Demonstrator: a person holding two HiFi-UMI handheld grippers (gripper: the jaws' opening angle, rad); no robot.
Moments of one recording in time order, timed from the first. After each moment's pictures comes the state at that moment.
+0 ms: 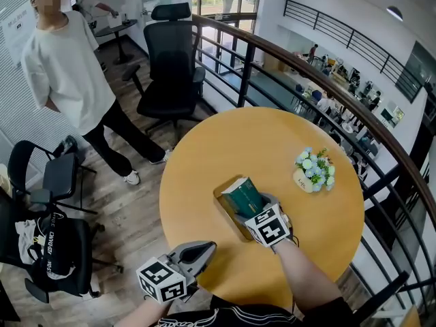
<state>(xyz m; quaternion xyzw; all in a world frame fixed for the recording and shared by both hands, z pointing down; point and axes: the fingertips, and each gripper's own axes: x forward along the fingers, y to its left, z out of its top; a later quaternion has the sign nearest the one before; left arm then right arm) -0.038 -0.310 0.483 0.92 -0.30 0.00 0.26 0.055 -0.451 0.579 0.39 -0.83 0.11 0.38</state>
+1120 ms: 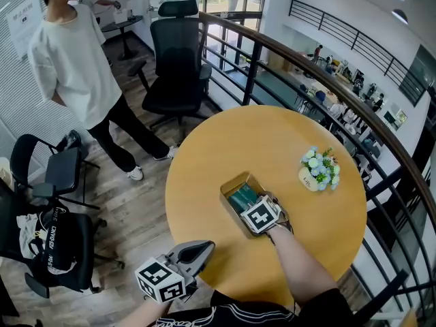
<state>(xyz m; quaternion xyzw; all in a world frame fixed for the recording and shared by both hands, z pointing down) -0.059 -0.301 0.486 0.91 -0.32 -0.01 0.26 0.050 -0.464 0.639 0.36 -0.78 0.14 0.49</state>
